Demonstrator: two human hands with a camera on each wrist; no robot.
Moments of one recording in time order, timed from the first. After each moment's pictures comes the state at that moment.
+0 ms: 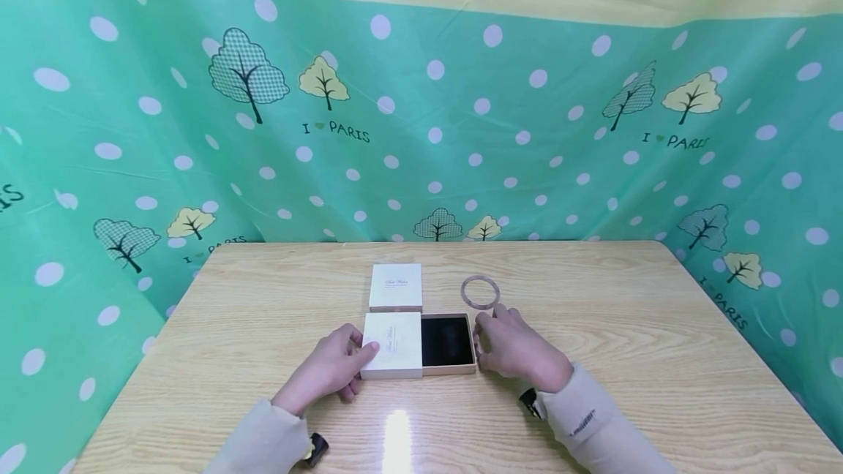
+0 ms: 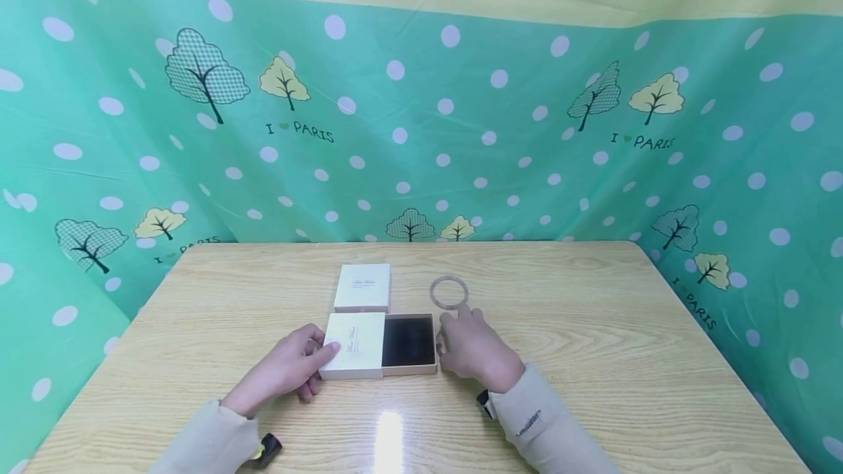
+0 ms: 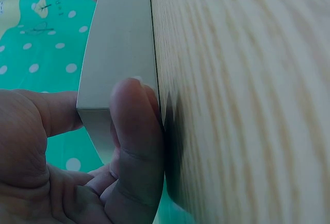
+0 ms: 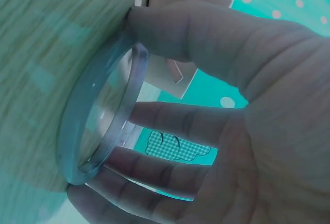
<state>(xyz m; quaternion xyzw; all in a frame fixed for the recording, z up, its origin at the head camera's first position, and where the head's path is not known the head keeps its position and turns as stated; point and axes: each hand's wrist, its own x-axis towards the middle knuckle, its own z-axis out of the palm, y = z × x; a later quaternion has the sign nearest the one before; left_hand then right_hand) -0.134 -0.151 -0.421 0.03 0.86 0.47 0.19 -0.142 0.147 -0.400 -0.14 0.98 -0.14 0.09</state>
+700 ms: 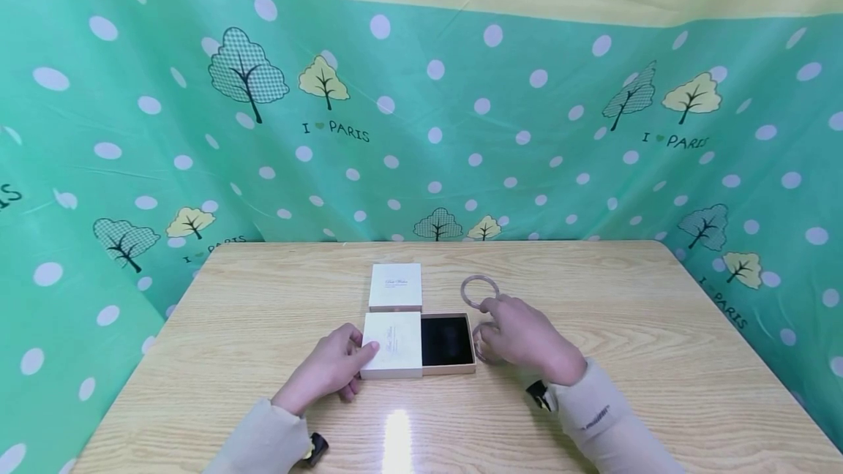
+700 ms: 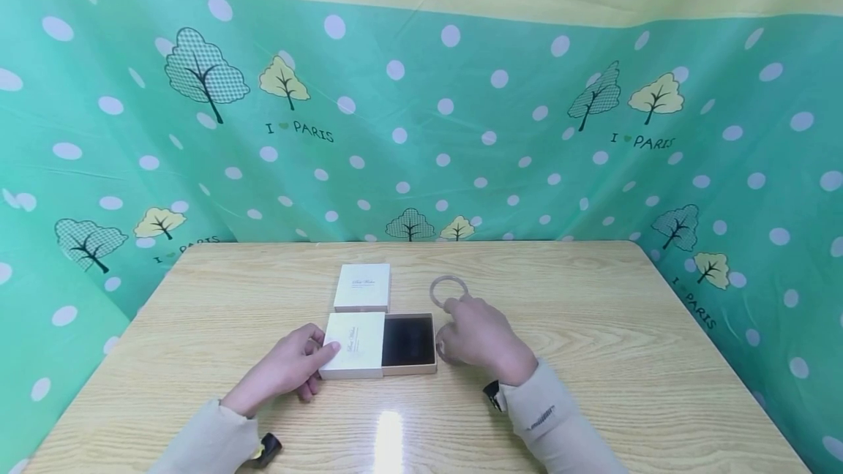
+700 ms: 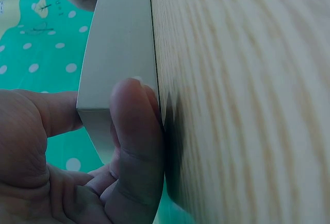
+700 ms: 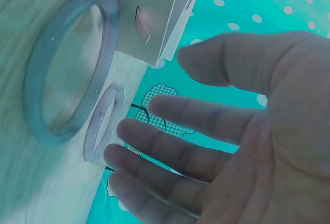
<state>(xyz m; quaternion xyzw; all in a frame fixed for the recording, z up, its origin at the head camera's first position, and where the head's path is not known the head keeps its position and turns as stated) -0.132 -0.150 -0.420 0.02 0.86 0.46 0.19 -0.148 0.154 -0.383 -0.14 0.97 -0.18 0.04</state>
